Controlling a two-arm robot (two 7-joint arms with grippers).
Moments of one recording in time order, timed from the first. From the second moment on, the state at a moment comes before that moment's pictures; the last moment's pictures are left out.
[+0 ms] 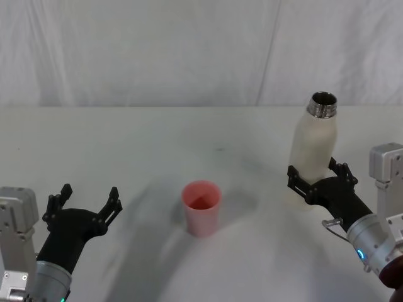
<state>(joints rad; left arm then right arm) 0.27 0.24 0.04 -1.85 -0.25 -0.02 -0.02 0.11 0.15 -0.20 -1.48 0.20 -0.02 0.20</state>
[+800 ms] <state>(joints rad) 0.27 0.24 0.04 -1.85 -0.25 -0.02 -0.02 0.03 0.18 -0.20 -1.54 0.23 0.00 0.22</state>
